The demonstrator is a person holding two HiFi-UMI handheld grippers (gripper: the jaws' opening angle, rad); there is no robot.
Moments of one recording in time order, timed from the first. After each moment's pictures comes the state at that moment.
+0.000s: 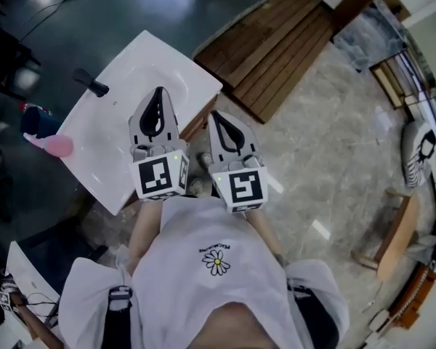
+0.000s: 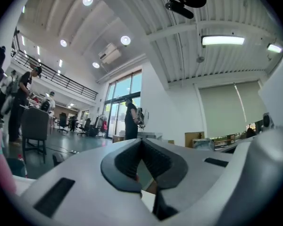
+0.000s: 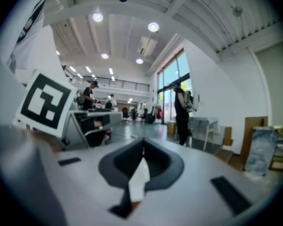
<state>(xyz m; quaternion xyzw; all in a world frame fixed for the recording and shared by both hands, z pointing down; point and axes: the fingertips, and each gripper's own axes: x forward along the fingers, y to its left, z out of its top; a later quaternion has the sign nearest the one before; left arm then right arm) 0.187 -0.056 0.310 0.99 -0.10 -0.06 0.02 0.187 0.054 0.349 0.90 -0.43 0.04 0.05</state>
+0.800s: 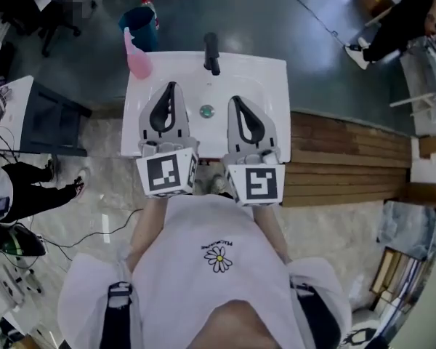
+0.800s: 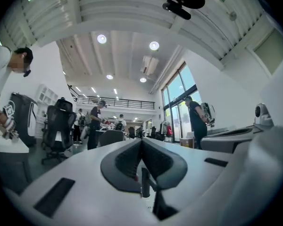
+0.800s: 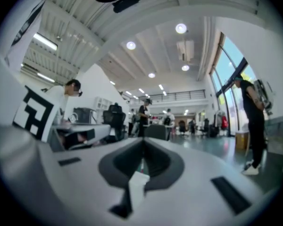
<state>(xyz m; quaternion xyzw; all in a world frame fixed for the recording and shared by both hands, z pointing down) 0.065 -0.198 0.302 0.86 -0.50 -0.06 -0.02 0.168 -0.138 0.311 0.67 -0.74 -0.03 0.01</state>
